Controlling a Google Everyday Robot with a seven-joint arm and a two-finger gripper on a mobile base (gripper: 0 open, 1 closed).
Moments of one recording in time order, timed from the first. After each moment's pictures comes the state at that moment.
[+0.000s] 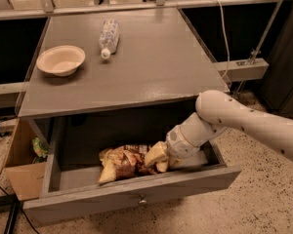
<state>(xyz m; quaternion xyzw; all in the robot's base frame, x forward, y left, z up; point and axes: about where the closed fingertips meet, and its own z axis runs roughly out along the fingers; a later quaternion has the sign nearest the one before) 0.465 -0.037 0.630 -0.94 -0.05 0.06 0.33</state>
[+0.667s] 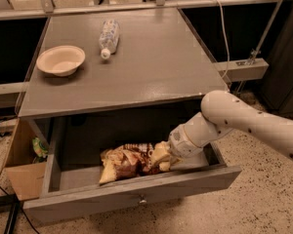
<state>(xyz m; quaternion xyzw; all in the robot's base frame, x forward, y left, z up) 0.466 -0.041 0.641 -0.94 -0.06 0.04 0.34</state>
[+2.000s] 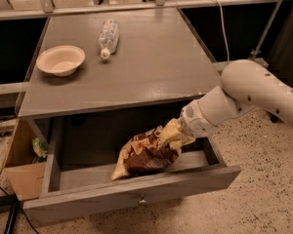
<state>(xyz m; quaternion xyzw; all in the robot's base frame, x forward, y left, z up) 0.481 -0.061 0.732 -0.94 -0.05 -0.01 0.34</state>
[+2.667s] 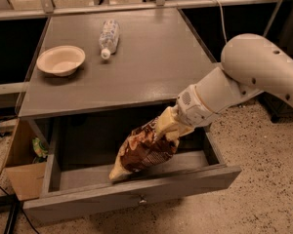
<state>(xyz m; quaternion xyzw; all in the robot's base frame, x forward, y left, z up) 0.467 -0.045 0.792 -0.94 -0.07 -0.03 0.32</state>
